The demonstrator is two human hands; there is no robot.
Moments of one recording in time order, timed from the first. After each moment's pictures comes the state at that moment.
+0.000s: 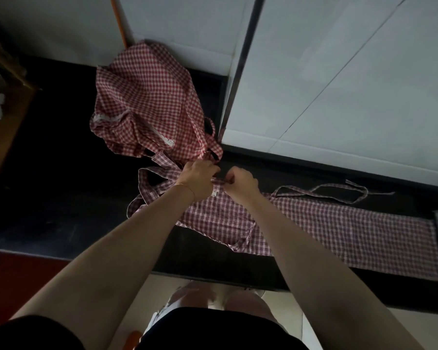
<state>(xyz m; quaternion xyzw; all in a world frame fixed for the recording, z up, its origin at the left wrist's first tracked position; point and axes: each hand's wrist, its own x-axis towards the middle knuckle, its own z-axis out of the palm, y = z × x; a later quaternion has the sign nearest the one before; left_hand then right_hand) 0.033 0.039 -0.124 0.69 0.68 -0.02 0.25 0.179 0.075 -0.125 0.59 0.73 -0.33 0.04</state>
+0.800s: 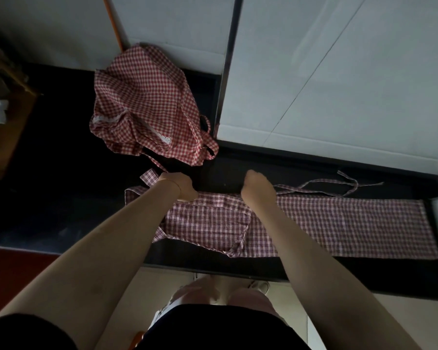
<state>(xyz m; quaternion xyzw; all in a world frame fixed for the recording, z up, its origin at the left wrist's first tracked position) 0.013 0.019 -0.111 0.61 0.67 -0.29 0.32 0.222 0.055 -0.111 0.64 0.73 -0.22 0.07</state>
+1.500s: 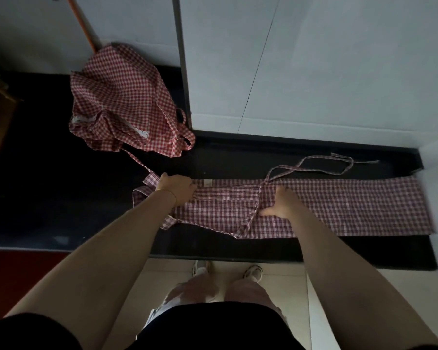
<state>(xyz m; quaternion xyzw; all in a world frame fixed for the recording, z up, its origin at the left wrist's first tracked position) 0.080 -0.009 -0.109 0.65 0.69 -0.22 0.24 0.374 0.040 -0.136 0.68 0.63 -0.29 0.24</state>
